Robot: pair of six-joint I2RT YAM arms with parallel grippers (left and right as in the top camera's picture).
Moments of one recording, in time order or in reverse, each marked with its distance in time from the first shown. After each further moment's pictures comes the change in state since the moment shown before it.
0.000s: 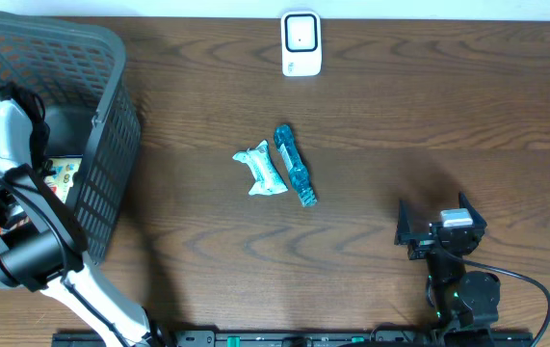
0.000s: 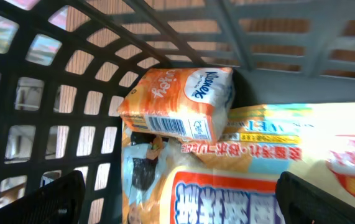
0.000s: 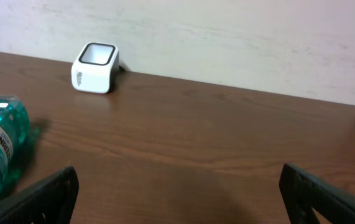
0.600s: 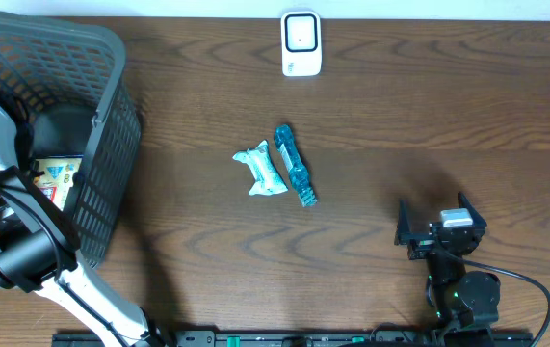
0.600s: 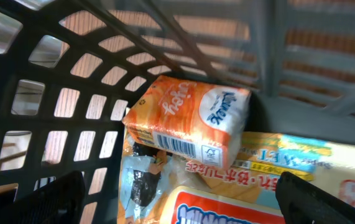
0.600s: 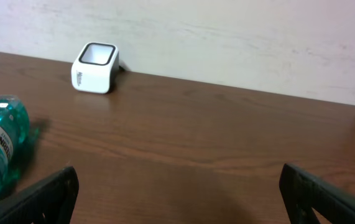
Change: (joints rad) left arm 0.066 0.036 0.031 -0.013 0.032 -0.056; right arm 0.000 0.000 0.000 0.000 0.000 0.000
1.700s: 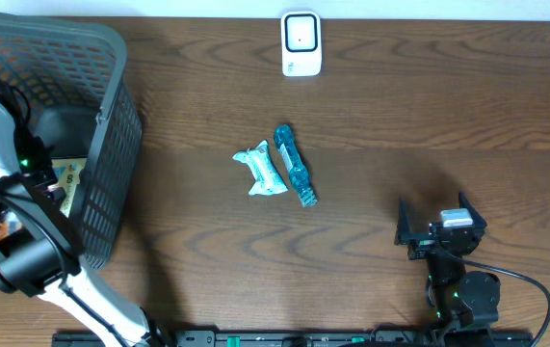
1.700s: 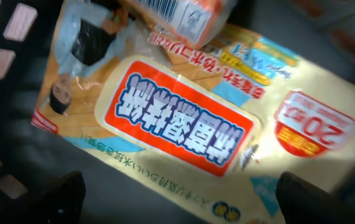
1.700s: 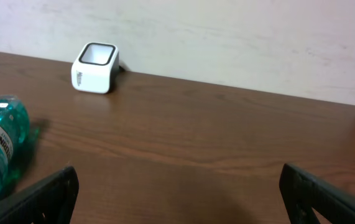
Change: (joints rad) left arm -0.021 -0.032 0.047 -0.043 0.416 -0.486; right arm 0.000 0.000 0.000 0.000 0.000 0.000
